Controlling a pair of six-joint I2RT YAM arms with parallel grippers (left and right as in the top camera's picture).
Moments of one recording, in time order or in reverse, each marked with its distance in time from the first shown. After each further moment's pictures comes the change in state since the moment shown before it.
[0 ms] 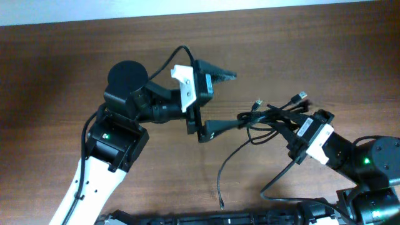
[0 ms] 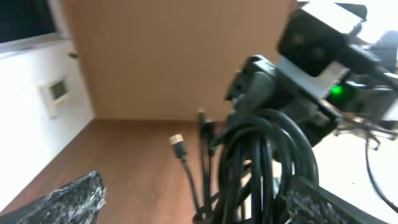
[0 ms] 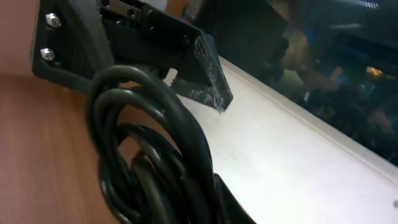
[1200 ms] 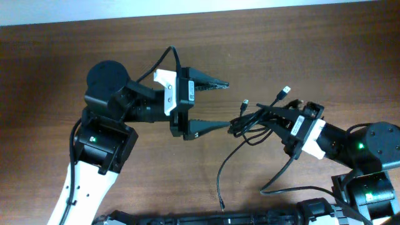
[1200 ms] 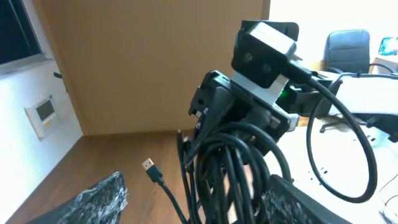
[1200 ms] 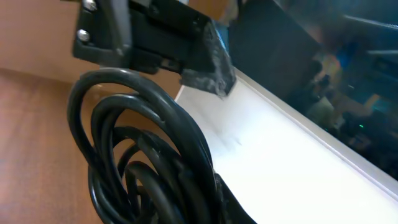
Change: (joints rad) left arm 0.087 -0.032 0.002 0.024 0.169 -0.002; right arm 0.000 0.090 -0.002 0.117 -0.159 -0.013
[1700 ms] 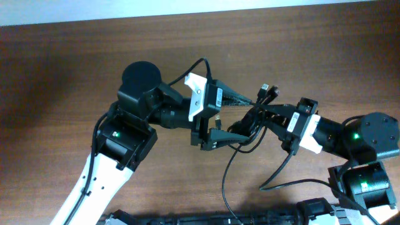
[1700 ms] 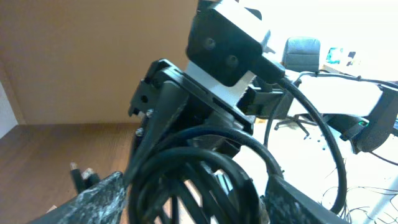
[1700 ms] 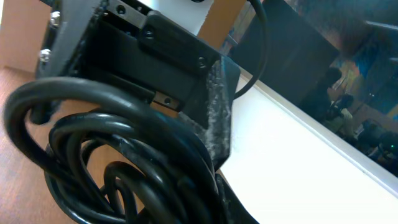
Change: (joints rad) left arm -0.145 0.060 0.000 -0.024 -0.001 -0.049; right arm 0.000 0.062 0.000 0.059 -0.067 0.000
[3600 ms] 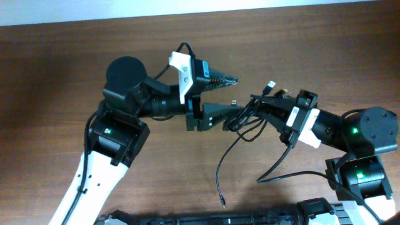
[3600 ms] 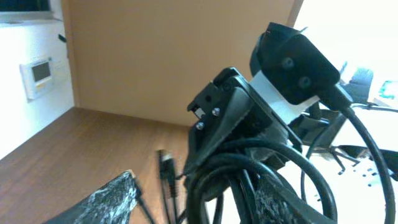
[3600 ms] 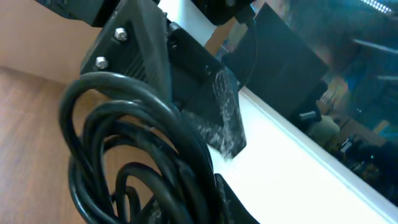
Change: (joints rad) left arm 0.072 0.000 0.001 0.071 -0.129 -0.161; right arm -0.001 0.049 0.000 0.122 -0.005 -0.001
